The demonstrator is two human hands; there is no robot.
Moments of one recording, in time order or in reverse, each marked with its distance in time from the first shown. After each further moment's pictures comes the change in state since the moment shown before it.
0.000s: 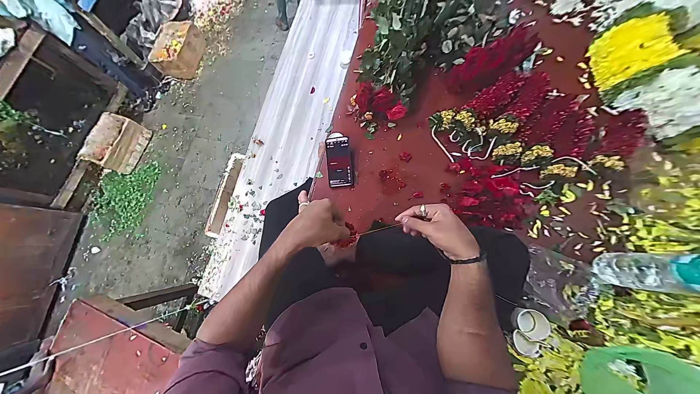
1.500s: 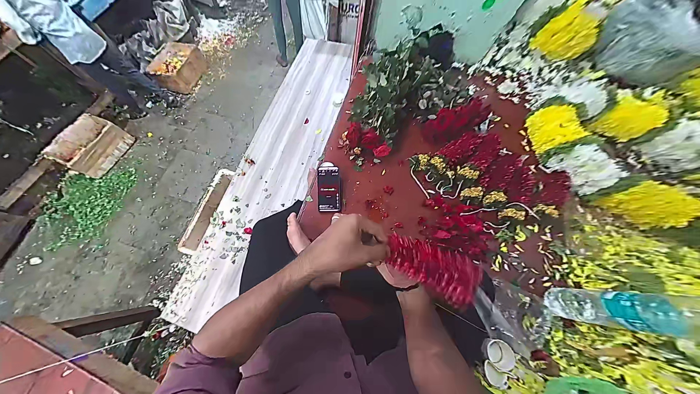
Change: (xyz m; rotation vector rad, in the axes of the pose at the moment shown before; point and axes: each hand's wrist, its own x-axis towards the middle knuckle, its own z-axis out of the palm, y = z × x) left_hand 0.002 0.061 0.000 -0.437 0.131 0.514; right_hand 0.004 -0.008 0.063 0.756 -0.046 -0.273
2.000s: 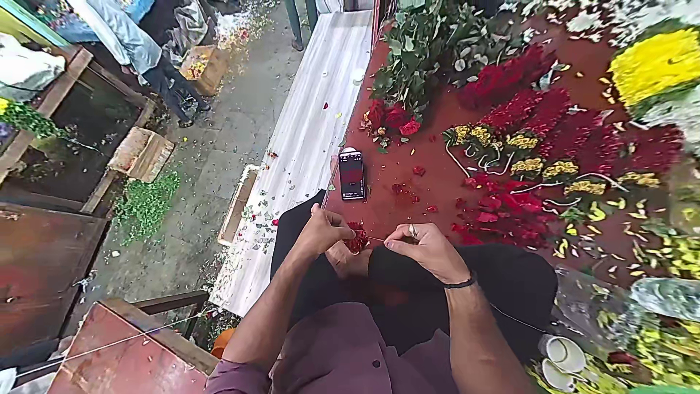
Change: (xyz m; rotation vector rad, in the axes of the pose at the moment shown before) left_hand -0.041 -0.078 -0.028 -0.096 0.266 -0.585; right_hand 0.007 -0.021 -0.001 -0.571 -0.091 0.157
